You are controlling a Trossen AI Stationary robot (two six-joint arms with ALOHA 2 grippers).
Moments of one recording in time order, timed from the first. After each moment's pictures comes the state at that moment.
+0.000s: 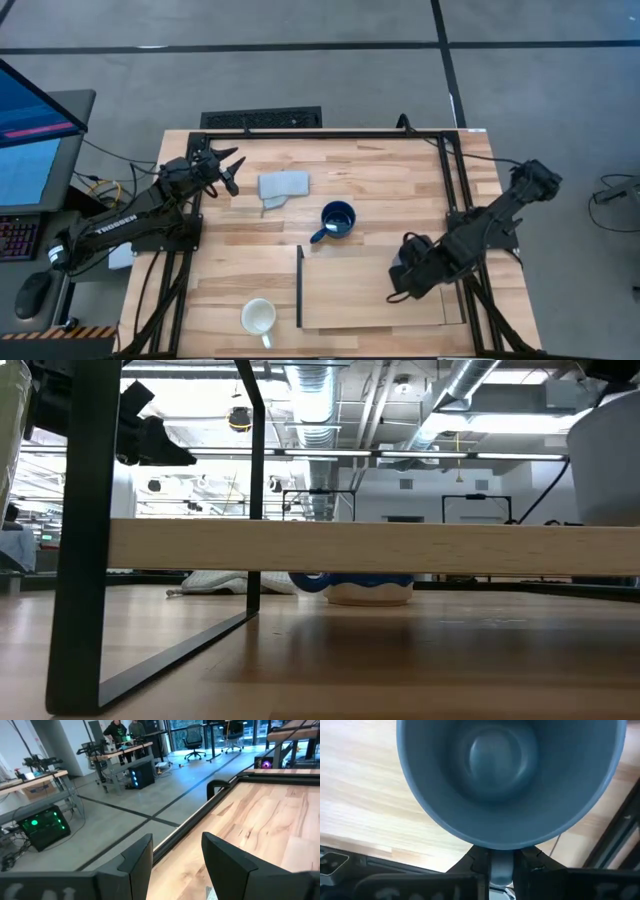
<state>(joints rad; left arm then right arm) 0.58 0.43 0.25 0.10 -0.17 0.17 0.67 1.46 1.20 -1.18 -0.08 1.96</state>
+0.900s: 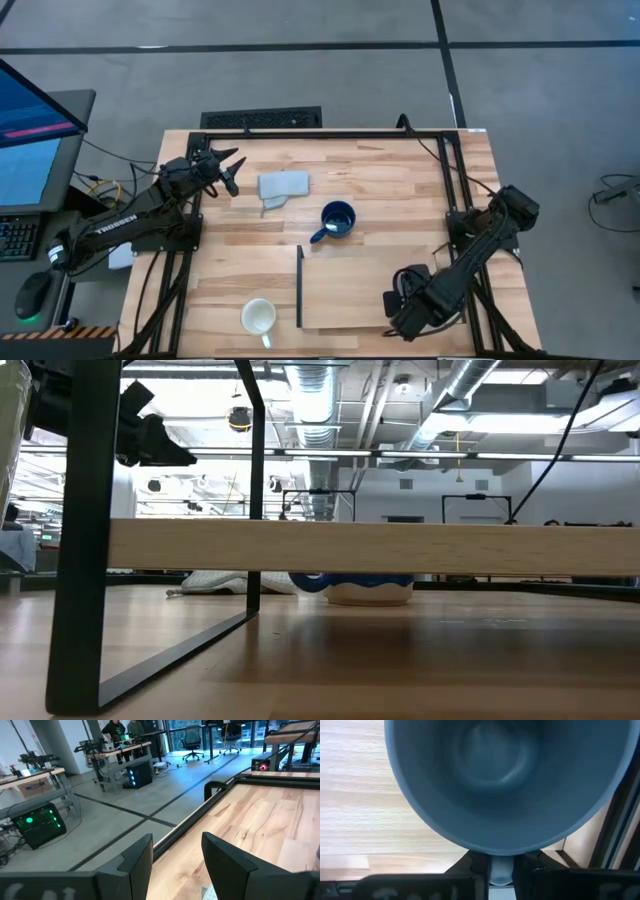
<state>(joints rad) 0.58 0.43 0.25 0.10 -0.16 0.15 0.79 1.77 1.42 -1.24 -0.11 2.24</state>
